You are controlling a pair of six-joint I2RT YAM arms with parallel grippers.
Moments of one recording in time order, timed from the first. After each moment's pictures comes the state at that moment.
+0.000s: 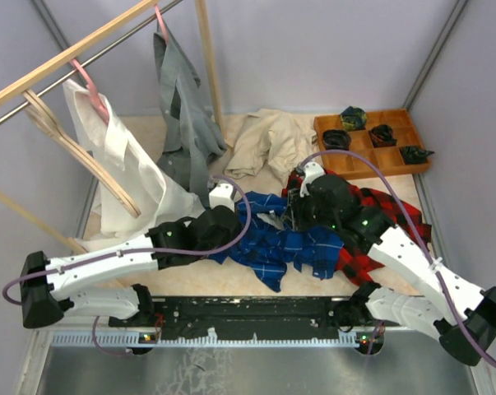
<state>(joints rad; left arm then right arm) -1.19 1.16 0.92 -0.40 -0.53 -0.69 0.73 0.94 0.91 -0.57 -0.01 0.38</state>
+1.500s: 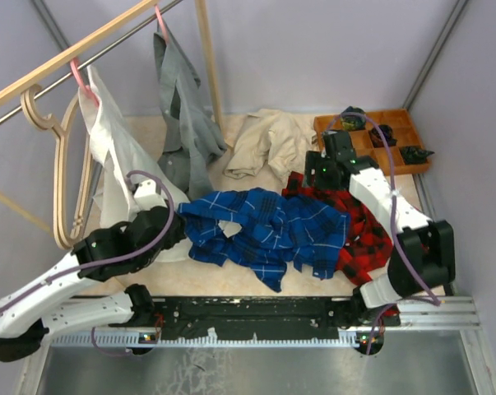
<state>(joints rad) -1.06 0.78 1.00 -0.94 -0.73 -0.92 0.28 1.42 1.12 -0.61 0.01 0.37</state>
